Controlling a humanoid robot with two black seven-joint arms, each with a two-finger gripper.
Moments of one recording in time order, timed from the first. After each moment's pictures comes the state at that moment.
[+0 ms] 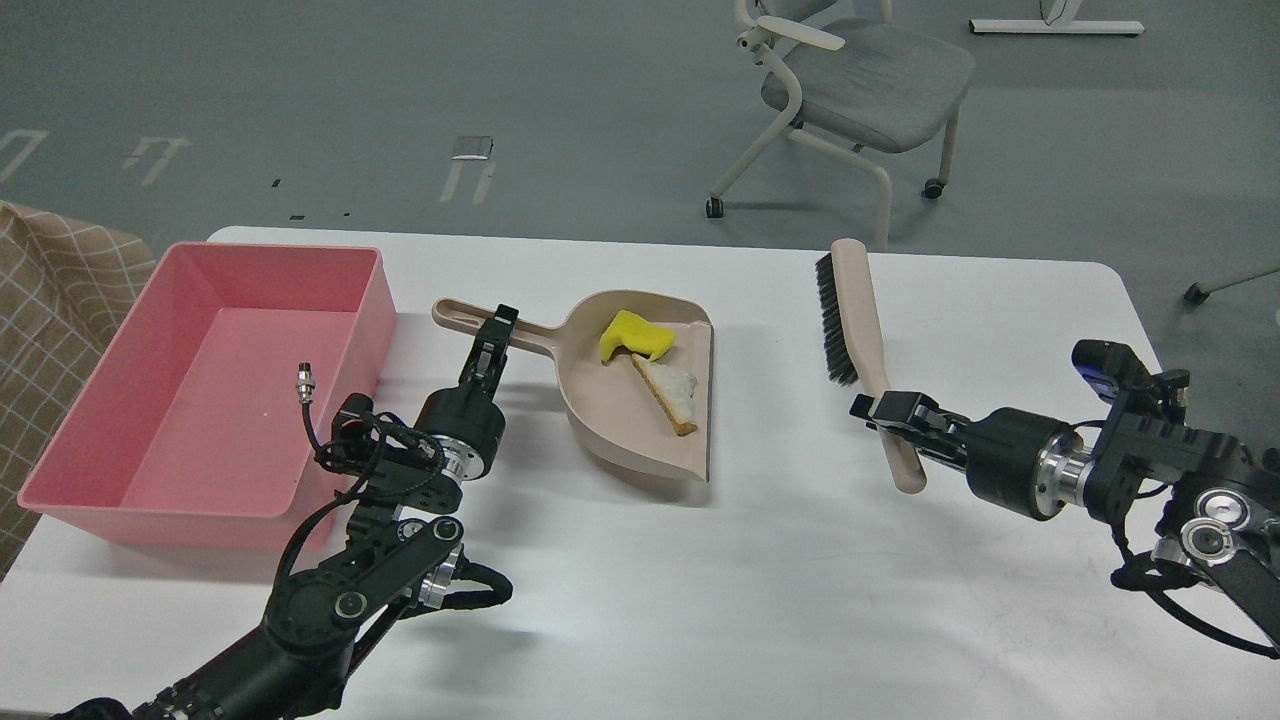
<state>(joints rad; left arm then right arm) -0.30 0.07 -0.87 -1.05 1.19 0.45 -0.24 0.27 -0.54 1.01 1.54 -1.34 0.49 -0.18</state>
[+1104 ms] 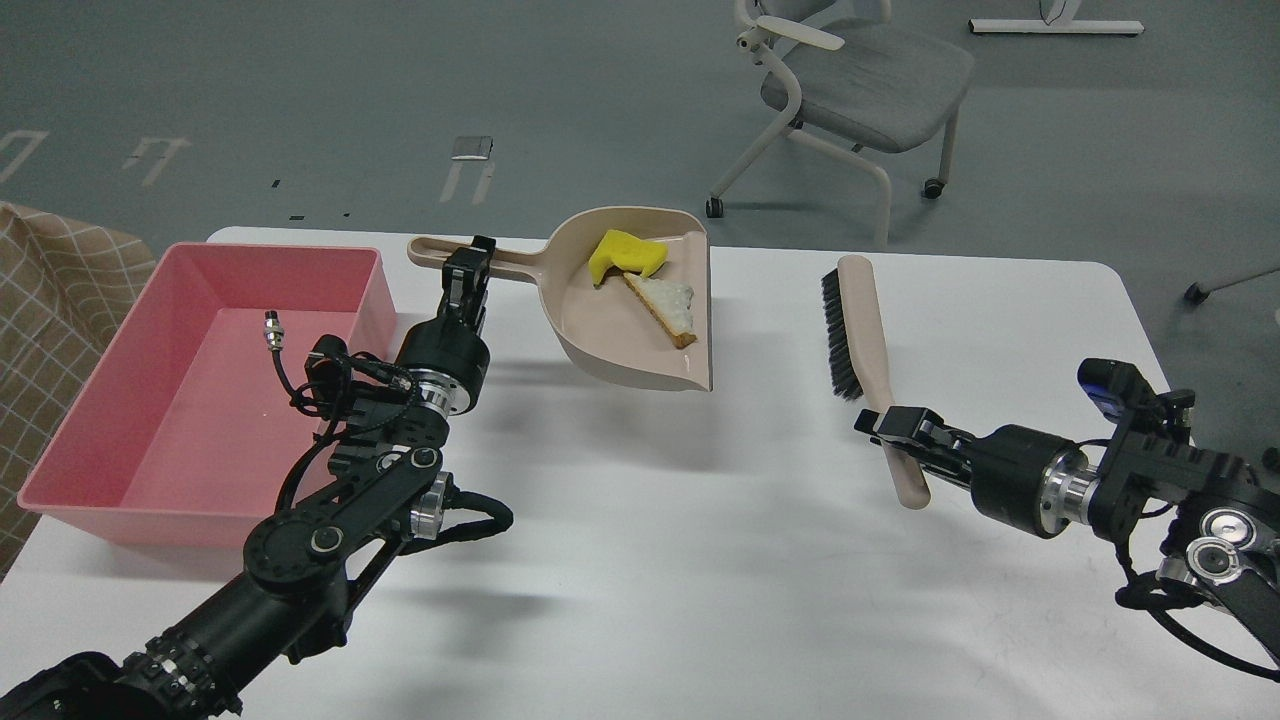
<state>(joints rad) -0.40 0.11 -0.95 -1.09 1.04 0.42 -0.22 0.23 -0.54 1.04 1.54 -1.34 0.49 -0.18</state>
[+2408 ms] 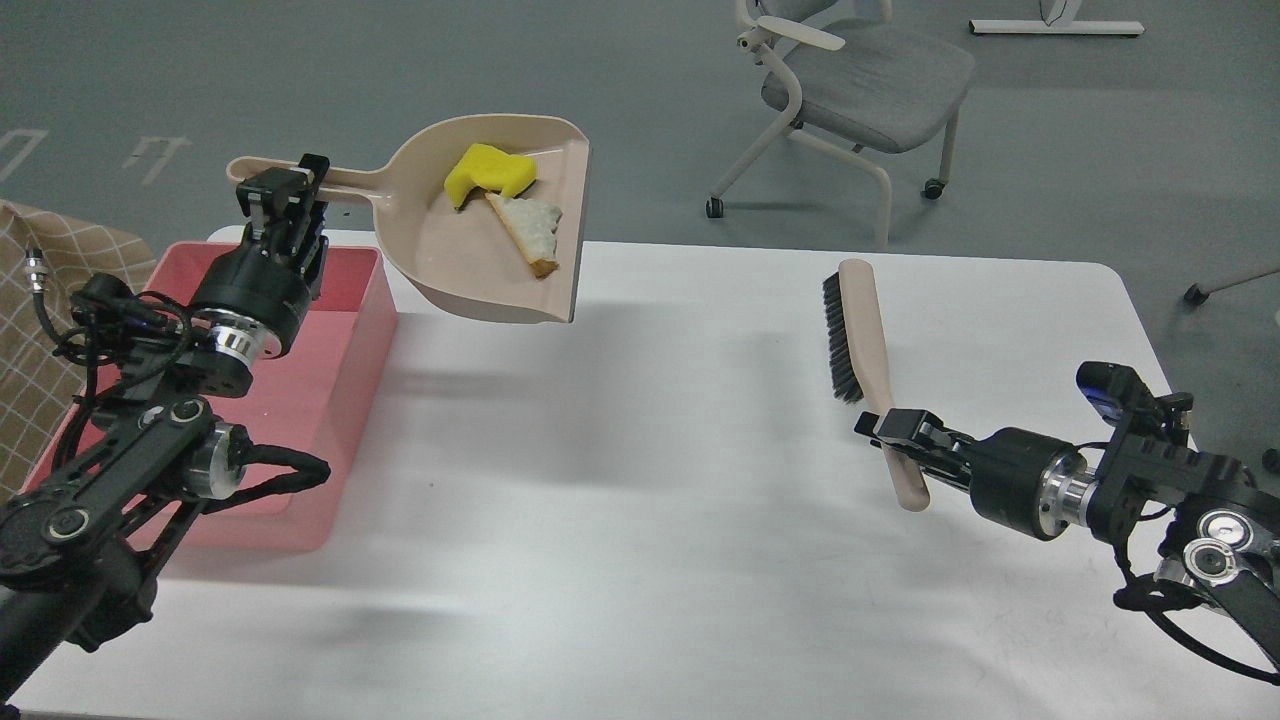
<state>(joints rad) -0.28 0.50 -1.15 -1.34 0.84 0.18 -0.22 0.23 -0.53 1.04 1.54 -1.34 0.49 -0.18</state>
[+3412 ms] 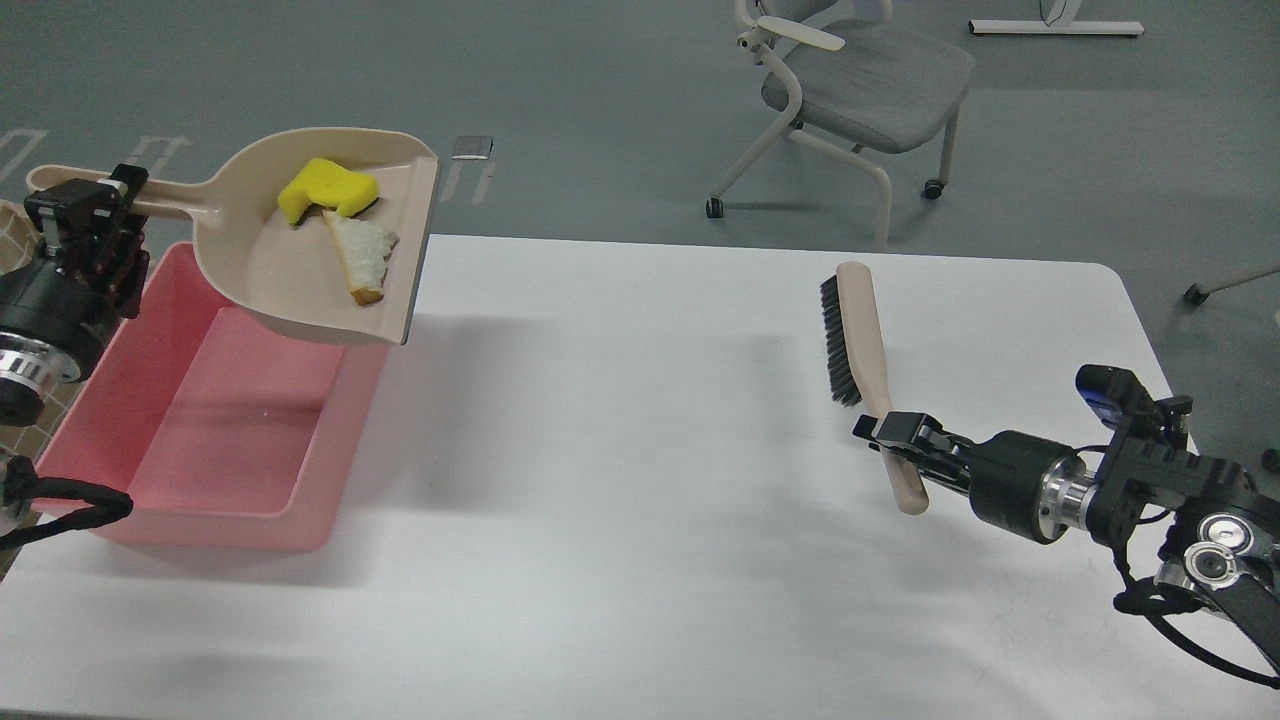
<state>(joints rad) -0.08 0.73 -1.40 -1.23 0.79 -0.06 -0.32 0.22 -0.53 1.04 1.55 -1.34 0.49 -0.17</state>
